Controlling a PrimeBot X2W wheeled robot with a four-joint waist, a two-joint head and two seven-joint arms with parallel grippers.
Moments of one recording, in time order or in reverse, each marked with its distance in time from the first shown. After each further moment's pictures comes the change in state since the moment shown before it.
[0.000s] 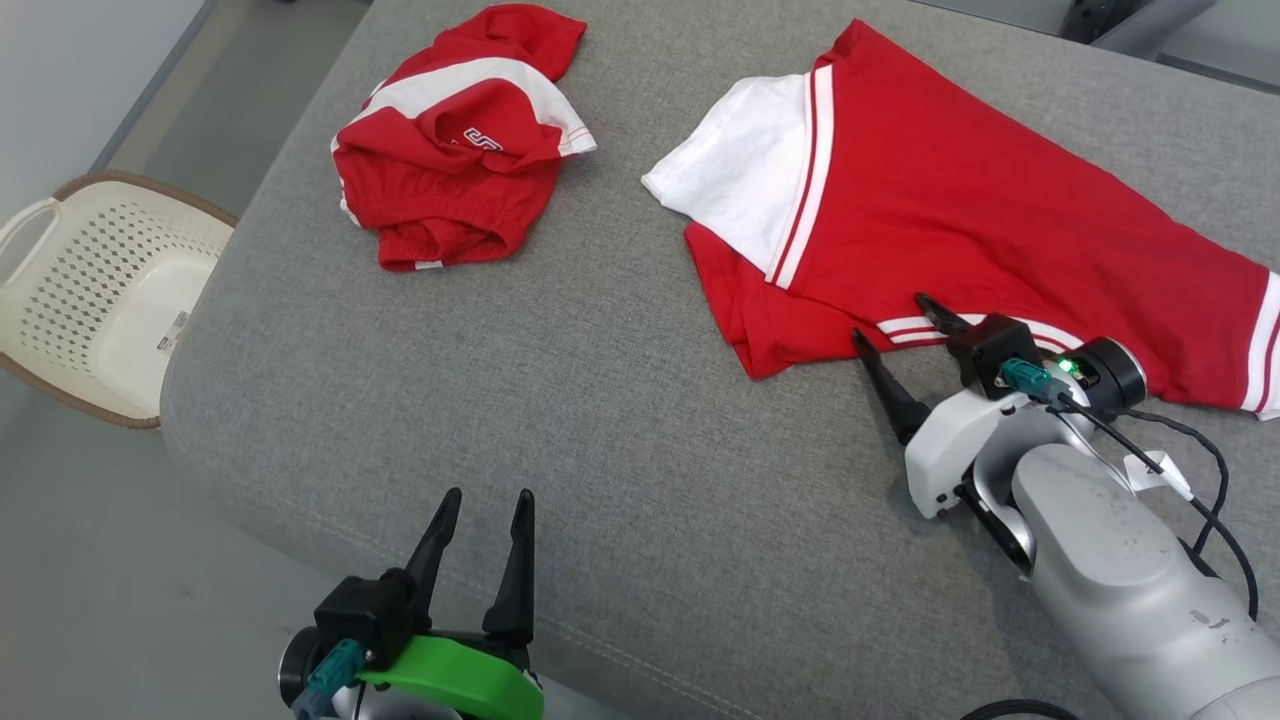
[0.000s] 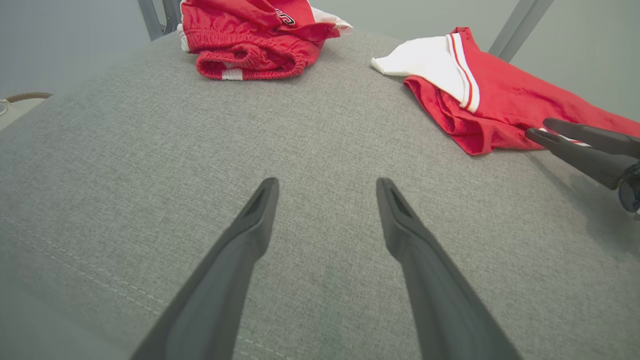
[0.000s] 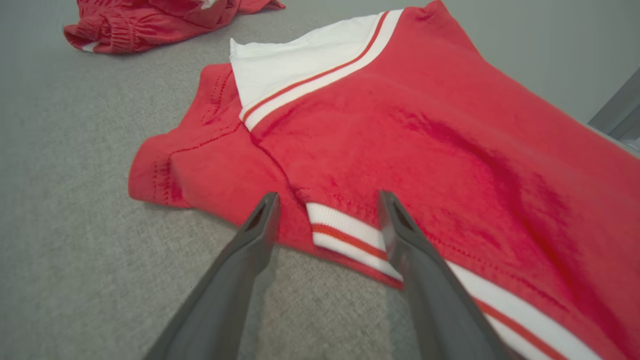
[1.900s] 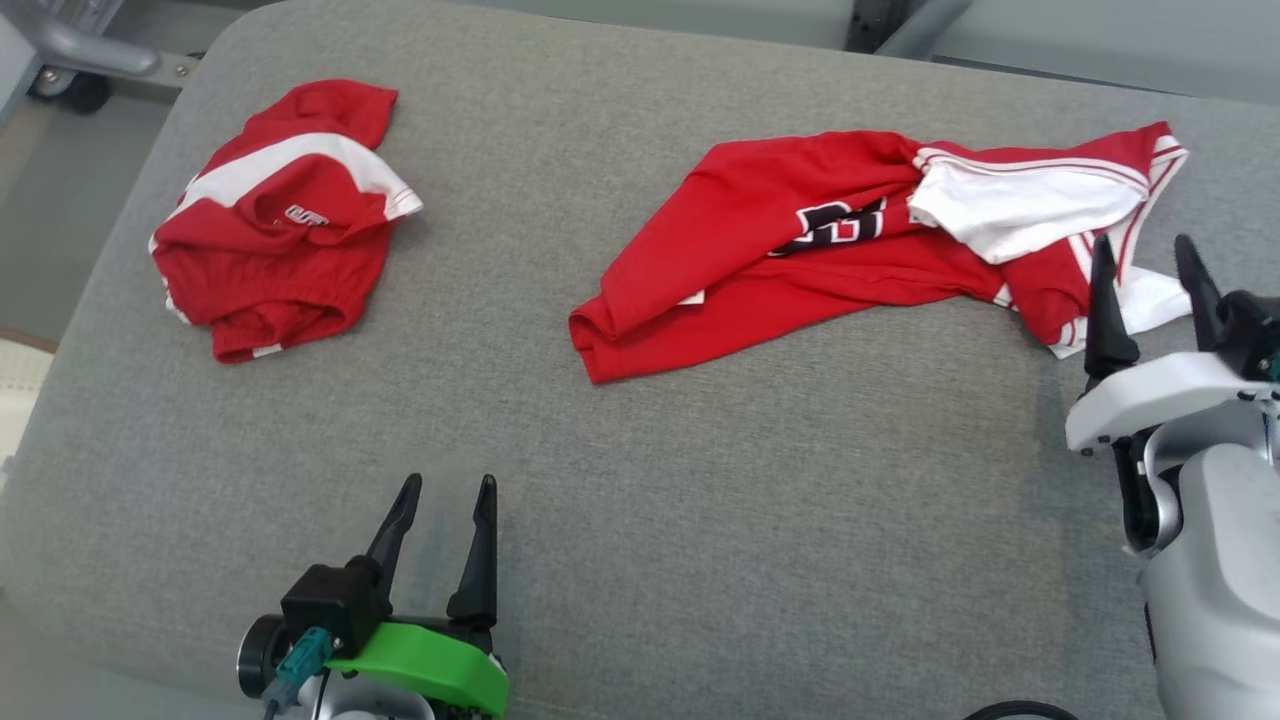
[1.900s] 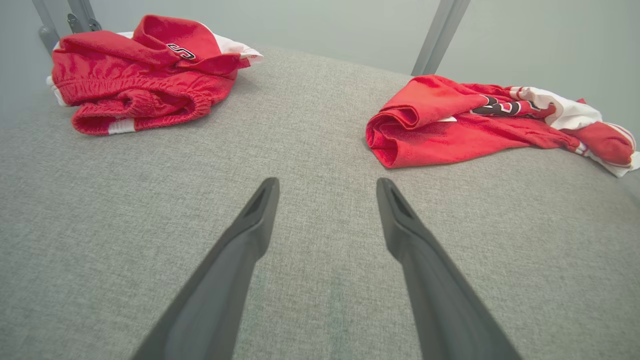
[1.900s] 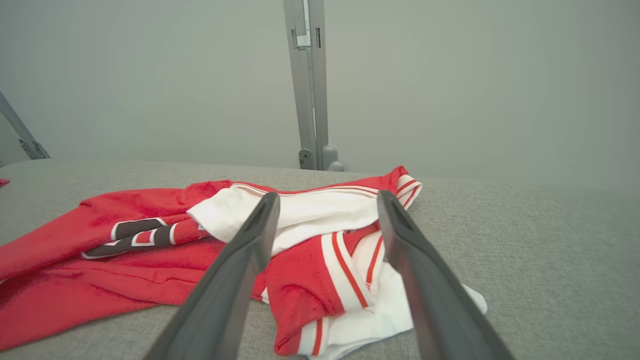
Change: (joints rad) left arm -0.017 0.000 0.073 0.012 0.069 -0.030 0.000; right arm 0.133 0.075 -0.667 -0.236 -0.123 0.000 0.000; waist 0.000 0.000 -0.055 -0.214
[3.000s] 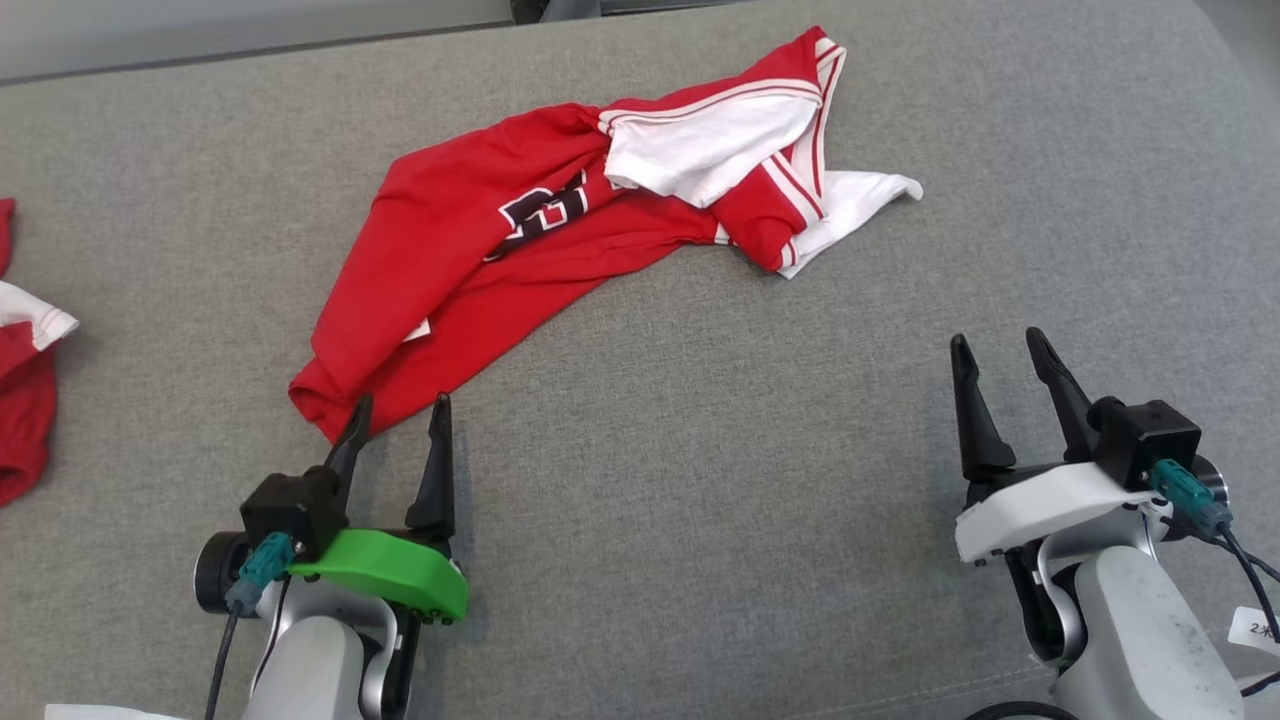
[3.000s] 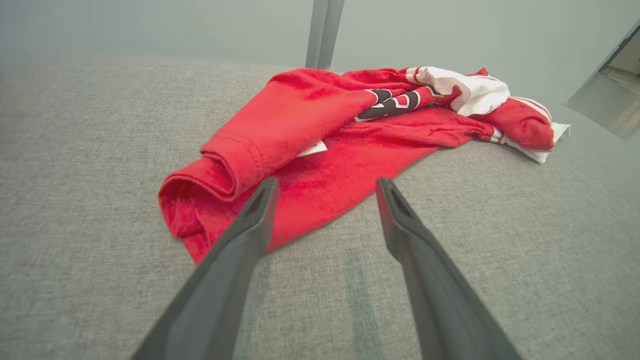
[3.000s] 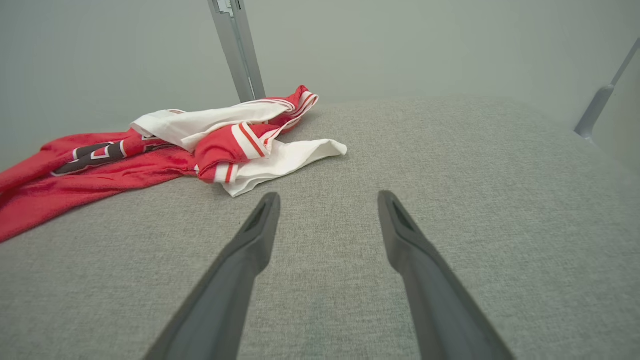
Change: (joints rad) left arm -0.165 0.000 0.079 0.120 0.041 -0.024 0.000; right arm 0.240 0.084 0.194 -0.225 0.087 0.000 0.000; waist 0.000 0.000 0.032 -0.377
